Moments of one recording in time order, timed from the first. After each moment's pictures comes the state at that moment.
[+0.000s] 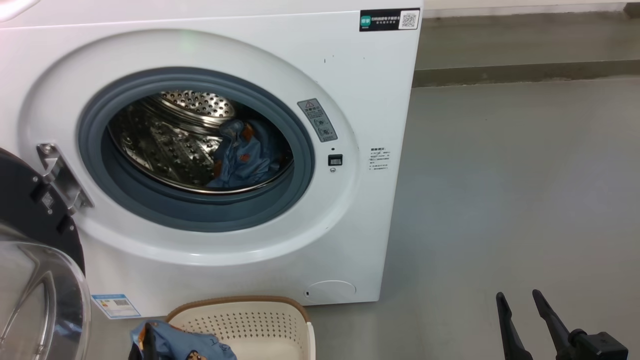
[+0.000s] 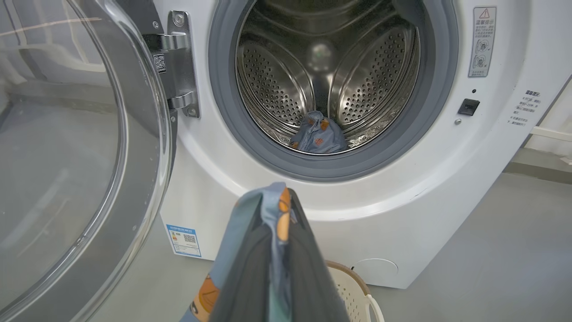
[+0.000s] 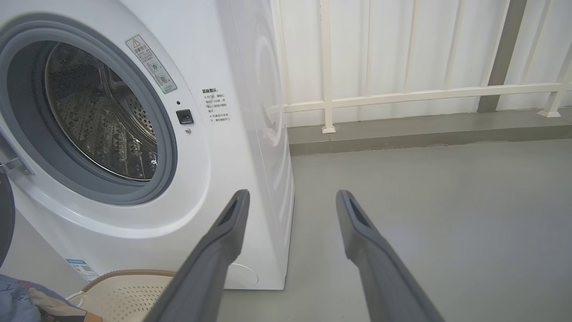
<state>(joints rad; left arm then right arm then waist) 0.12 0.06 -0.11 0.19 -0.33 0.11 -0.24 0.12 -0.04 -0.10 0.13 0.17 0.13 -0.26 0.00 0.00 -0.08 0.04</state>
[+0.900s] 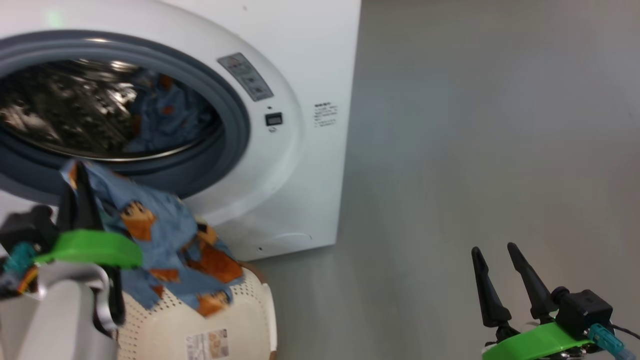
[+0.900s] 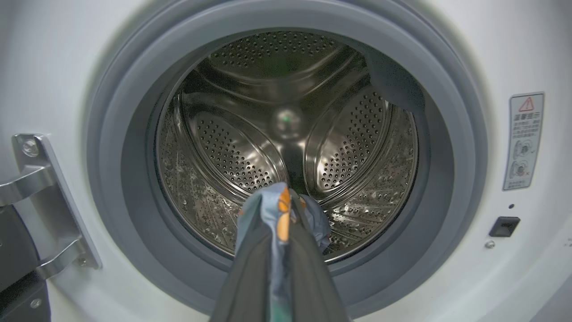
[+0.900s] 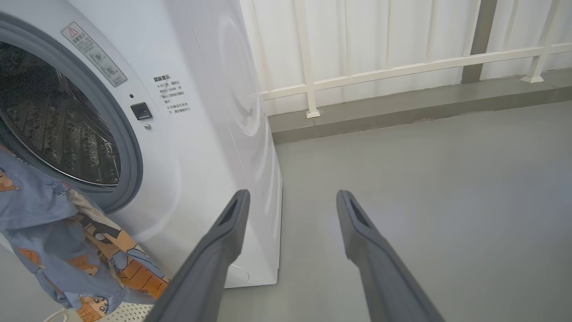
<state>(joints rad) -0.40 0.14 -0.06 0.39 -0.33 0.11 -0.24 0.00 -0.04 -0.02 0.11 0.22 0.13 -0.26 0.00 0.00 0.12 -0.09</state>
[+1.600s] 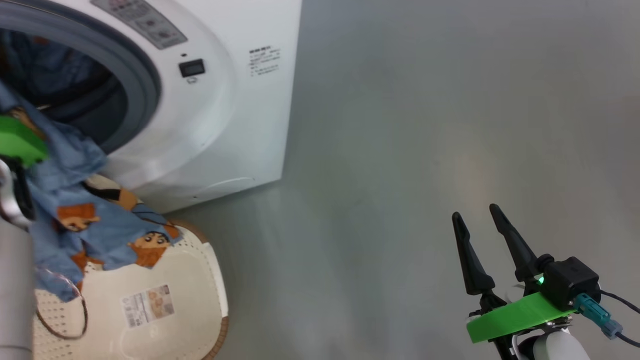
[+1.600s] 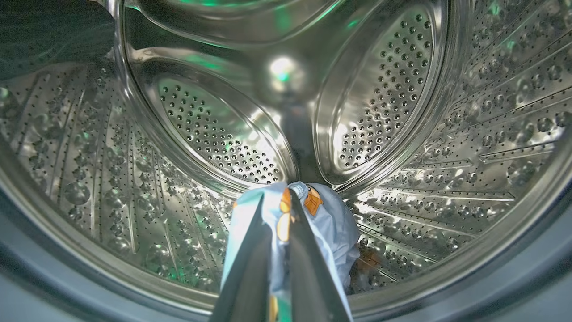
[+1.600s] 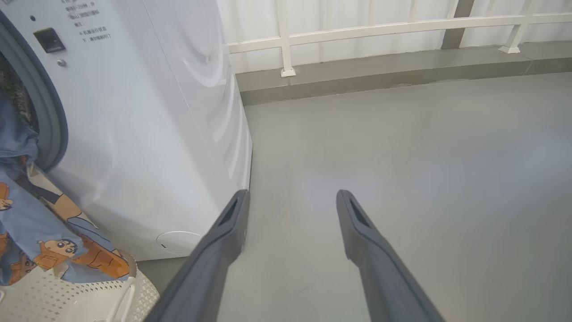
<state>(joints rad) -0.87 0.27 0.02 0.76 -0.22 0.10 -0.25 -0.11 -0.04 0.04 0.09 0.19 0.13 -0.26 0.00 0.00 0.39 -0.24</state>
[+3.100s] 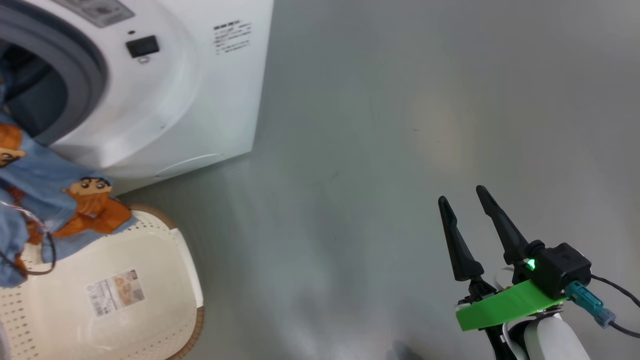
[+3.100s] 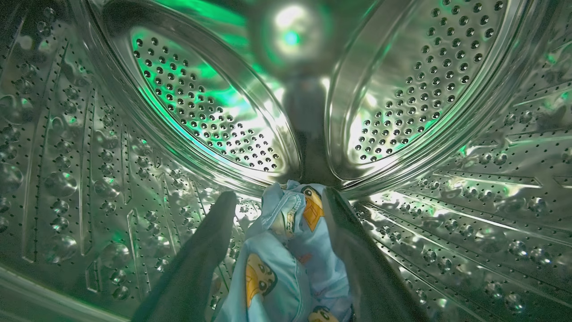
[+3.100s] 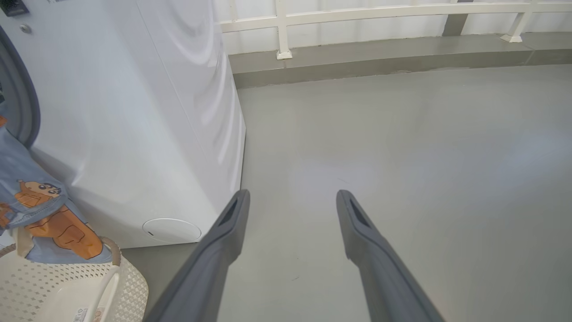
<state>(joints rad) -1.30 0.31 0.06 1.17 -0.15 0.12 -0.26 -0.15 -0.04 0.08 0.06 0.19 0.13 -0.26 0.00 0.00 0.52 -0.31</state>
